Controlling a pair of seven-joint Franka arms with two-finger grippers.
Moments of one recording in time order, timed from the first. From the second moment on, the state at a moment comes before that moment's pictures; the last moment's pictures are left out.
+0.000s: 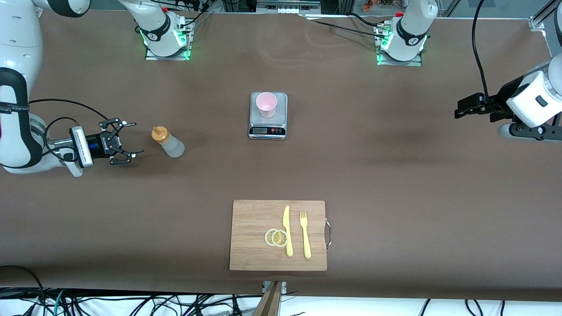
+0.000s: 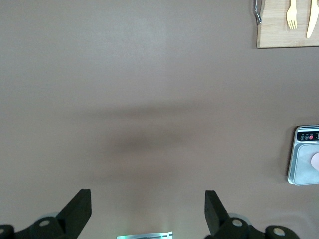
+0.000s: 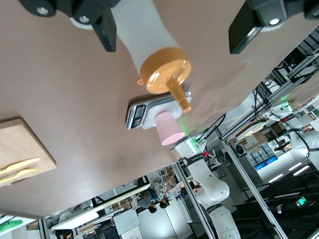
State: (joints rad) left arm -0.07 0.13 0.04 -1.50 -0.09 1.45 0.01; right arm -0.12 0.71 -0.25 -1.65 0.97 1.24 -2.17
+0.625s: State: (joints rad) left arm -0.07 0.14 0.03 -1.50 -0.09 1.44 0.03; right arm -0.18 0.73 -0.20 -1.62 1.00 1.26 -2.13
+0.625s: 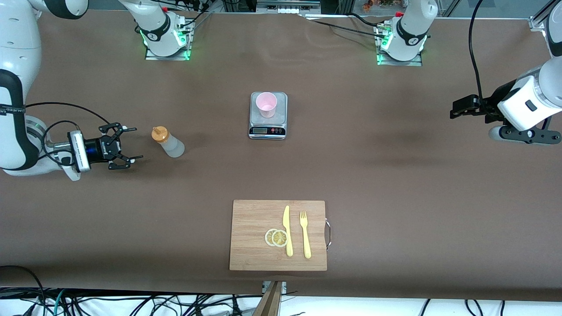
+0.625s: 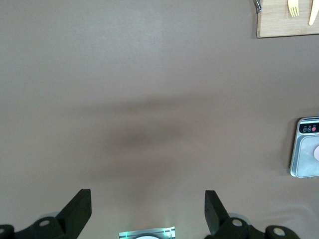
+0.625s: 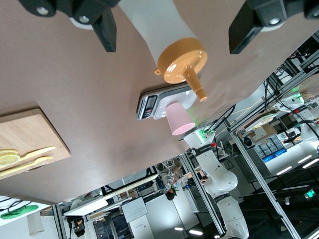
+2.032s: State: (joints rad) left arm -0.07 0.17 0.02 -1.47 -0.09 1.44 0.03; right arm -0.29 0.79 -0.13 -1.64 0.88 1.25 -2.49
